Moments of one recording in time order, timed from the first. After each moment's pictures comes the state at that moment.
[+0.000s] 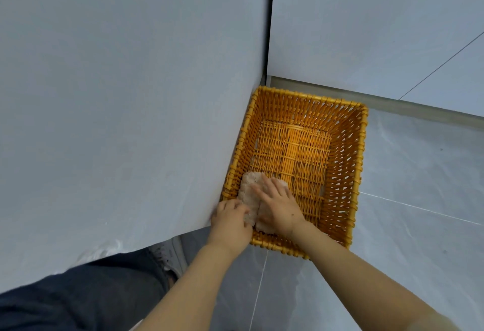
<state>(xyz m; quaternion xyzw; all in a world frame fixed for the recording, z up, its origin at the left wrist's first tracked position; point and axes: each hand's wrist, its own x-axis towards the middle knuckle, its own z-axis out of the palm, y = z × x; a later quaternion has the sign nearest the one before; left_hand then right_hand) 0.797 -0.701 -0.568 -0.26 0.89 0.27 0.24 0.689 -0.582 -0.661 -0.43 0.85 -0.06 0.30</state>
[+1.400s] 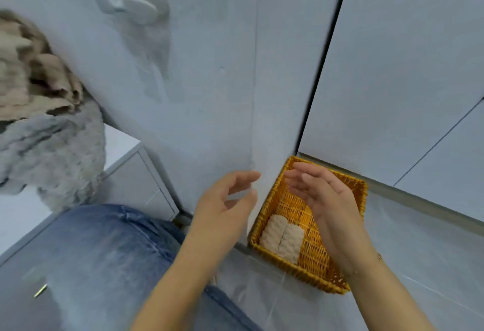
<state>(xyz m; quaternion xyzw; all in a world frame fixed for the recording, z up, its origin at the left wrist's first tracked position) 0.937 -0.679 -0.282 -0.30 0.72 0.58 -0.21 0.797 -0.562 -0.308 -0.20 0.60 -0.73 0.28</state>
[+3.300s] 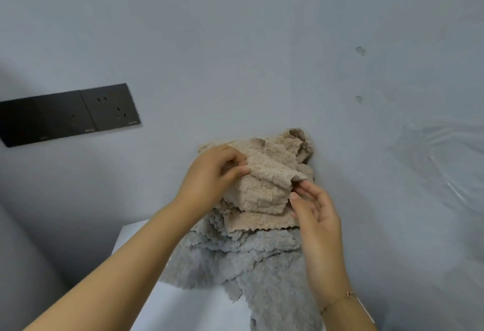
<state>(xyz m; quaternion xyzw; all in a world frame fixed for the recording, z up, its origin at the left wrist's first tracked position) 1.139 -1.039 -0.156 -0.48 0.79 0.06 -0.37 0.966 -0.975 -0.230 -0.40 0.43 -0.70 0.41</state>
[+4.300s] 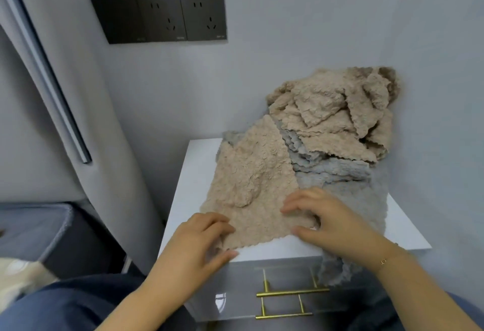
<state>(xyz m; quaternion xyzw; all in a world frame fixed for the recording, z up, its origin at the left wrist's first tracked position) 1.284 -0.823 -0.315 -0.59 0.77 0.08 -0.23 1.013 -0.922 -0.283 -0.89 0.37 -0.18 0.21</state>
